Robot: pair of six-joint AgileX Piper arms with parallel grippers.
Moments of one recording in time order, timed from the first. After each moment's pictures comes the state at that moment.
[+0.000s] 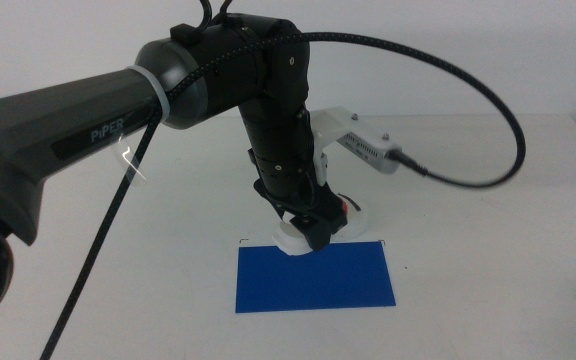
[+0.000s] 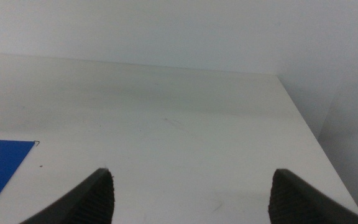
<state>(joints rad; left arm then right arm) -0.63 1.99 -1.75 -0.17 1.21 0.40 -0.01 -0.01 0.03 0.04 0.21 -0.06</state>
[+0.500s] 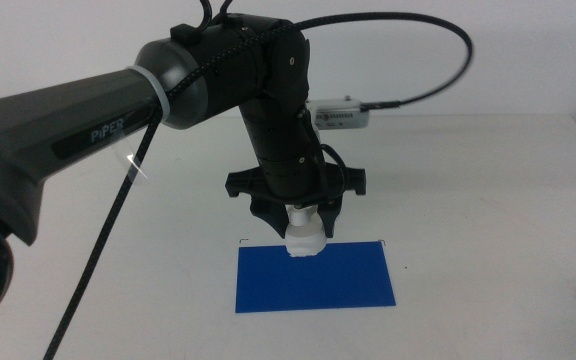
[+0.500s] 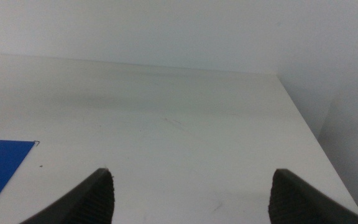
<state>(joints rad) -0.63 1.99 -1.75 -0.17 1.20 -0.39 -0.01 -0.01 0.03 0.04 0.21 -0.06</state>
